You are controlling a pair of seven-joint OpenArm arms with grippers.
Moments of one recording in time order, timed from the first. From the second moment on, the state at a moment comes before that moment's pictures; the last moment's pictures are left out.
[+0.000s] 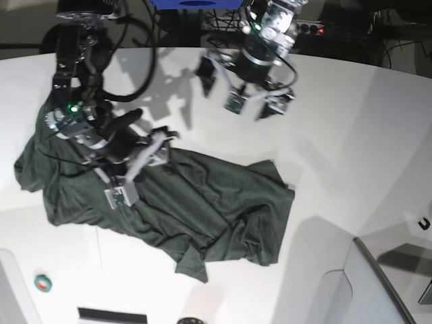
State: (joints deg) left arm 24.9 -5.7 20.6 96.8 12.4 2.0 26.2; right arm -7.4 -7.1 4.9 102.5 13.7 21.6 -51.9
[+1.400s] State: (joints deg) left arm 15.9 -13.9 33.3 95.2 -6.6 26.0 25.7; right arm -9.7 -5.7 -14.1 92.1 29.0 -0.6 -22.6
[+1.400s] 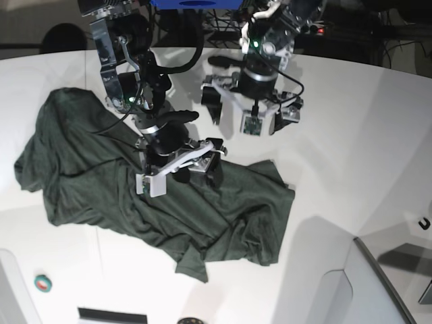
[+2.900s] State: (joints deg) left arm 13.3 -15.9 36.3 95.2 -0.2 35.9 25.9; right arm -9.4 -4.6 -12.8 92.1 29.0 -0.1 -23.1
